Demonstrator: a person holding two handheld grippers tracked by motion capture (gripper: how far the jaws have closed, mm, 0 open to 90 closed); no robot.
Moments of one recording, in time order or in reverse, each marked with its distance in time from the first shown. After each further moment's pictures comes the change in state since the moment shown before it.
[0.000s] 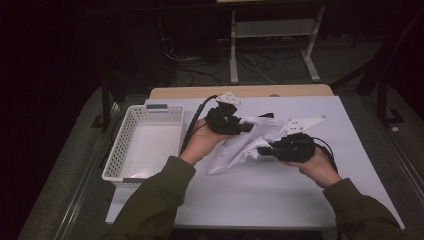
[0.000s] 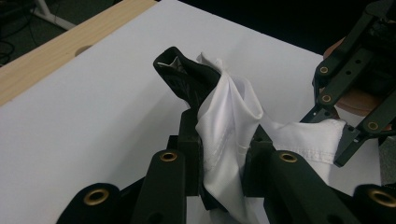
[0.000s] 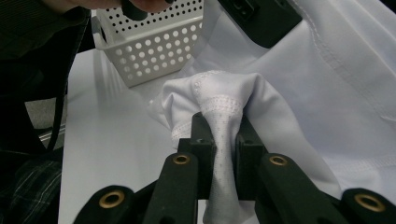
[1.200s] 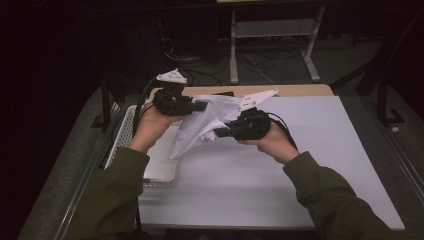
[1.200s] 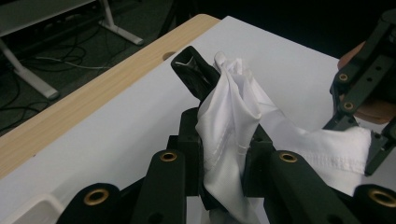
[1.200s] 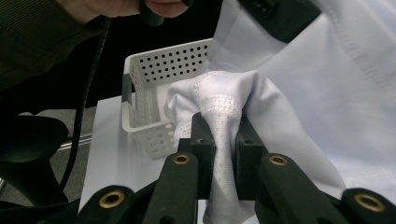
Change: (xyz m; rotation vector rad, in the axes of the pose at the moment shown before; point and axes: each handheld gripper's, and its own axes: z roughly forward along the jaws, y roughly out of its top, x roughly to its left) left arm 0.049 -0.009 -0.117 -0.047 0.159 -0.041; right arm 0.020 0.097 0.073 -0.035 0.130 -0.092
